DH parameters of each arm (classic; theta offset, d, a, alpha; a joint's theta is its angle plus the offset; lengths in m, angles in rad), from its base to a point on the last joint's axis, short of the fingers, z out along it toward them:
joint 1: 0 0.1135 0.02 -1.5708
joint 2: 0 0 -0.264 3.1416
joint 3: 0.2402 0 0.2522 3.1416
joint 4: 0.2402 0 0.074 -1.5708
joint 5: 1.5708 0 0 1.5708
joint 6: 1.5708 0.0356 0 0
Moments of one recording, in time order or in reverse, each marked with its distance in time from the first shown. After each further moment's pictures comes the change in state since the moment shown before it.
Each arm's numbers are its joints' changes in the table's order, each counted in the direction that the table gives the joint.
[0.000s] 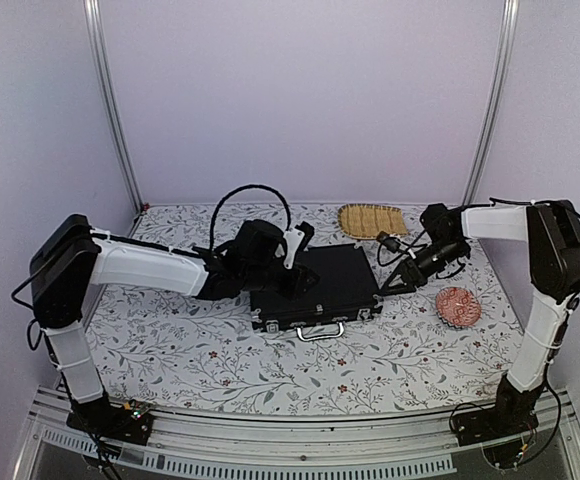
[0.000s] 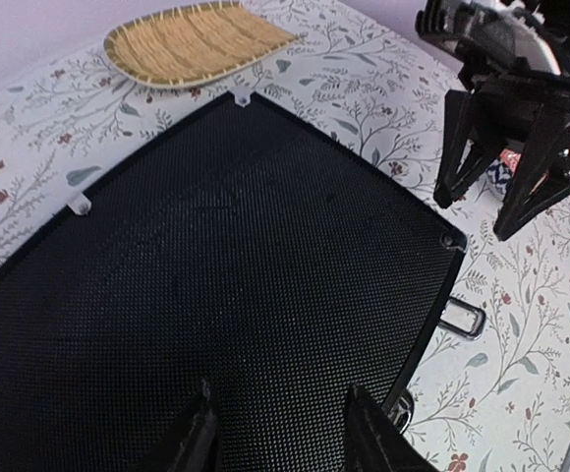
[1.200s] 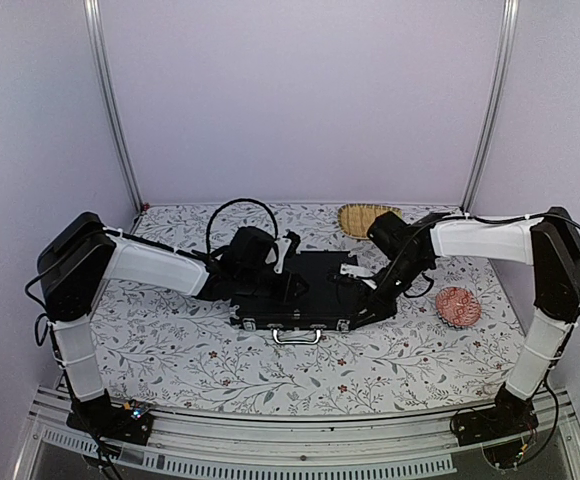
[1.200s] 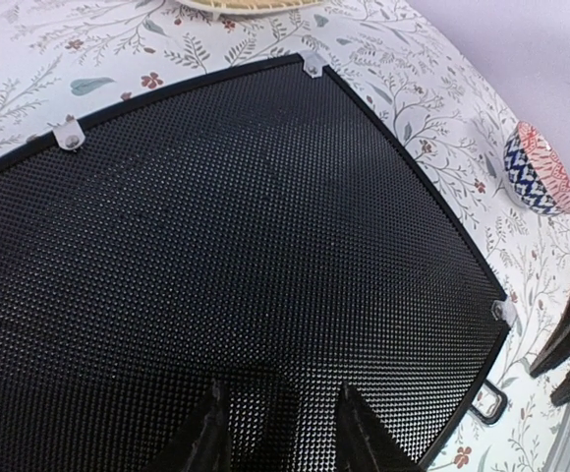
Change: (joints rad) left arm 0.076 0.070 -0.046 -0.018 0.132 -0.158; right arm 0.367 -0.092 -0.021 0.003 0.252 0.005
